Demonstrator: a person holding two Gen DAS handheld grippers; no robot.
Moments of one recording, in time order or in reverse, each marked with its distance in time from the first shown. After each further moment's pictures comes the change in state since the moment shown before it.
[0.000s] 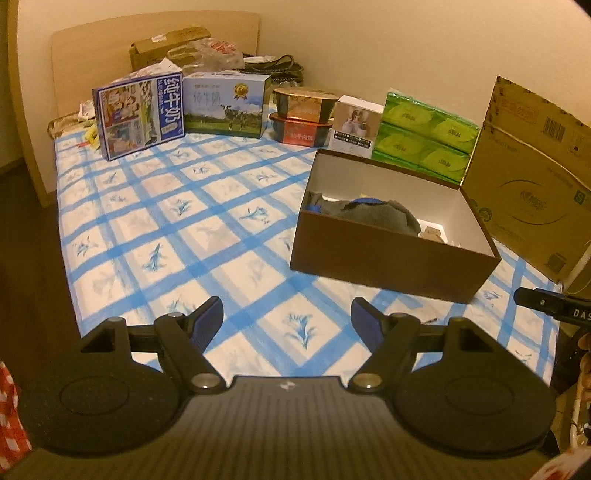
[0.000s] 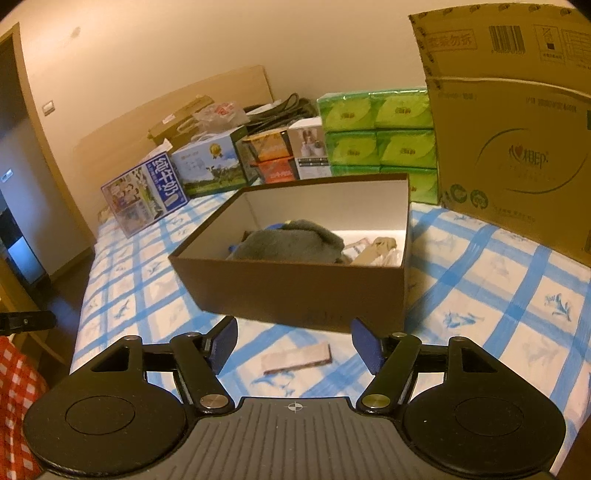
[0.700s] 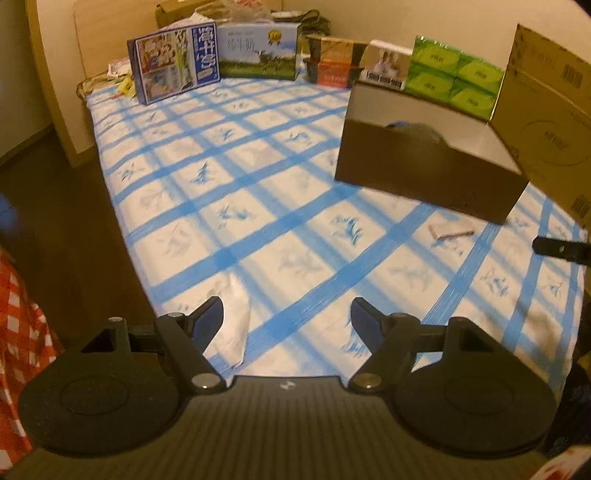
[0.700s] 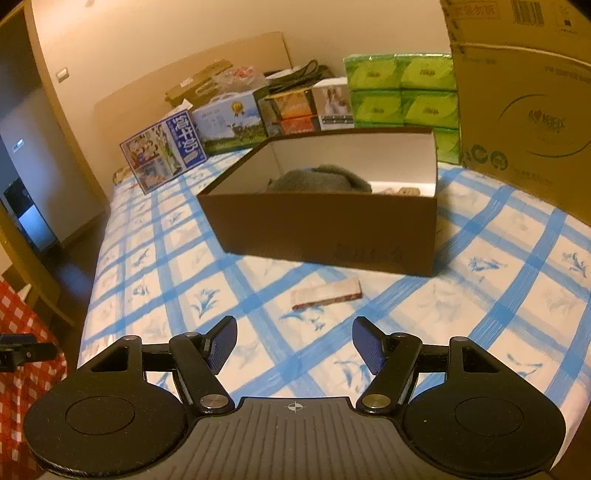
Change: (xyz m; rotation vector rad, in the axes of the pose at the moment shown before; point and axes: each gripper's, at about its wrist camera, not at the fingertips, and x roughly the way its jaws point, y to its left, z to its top) left arm -0.023 0.029 -0.081 0.009 0.147 0.106; right arm -0.003 0.029 -0.049 -0.030 0.108 0.035
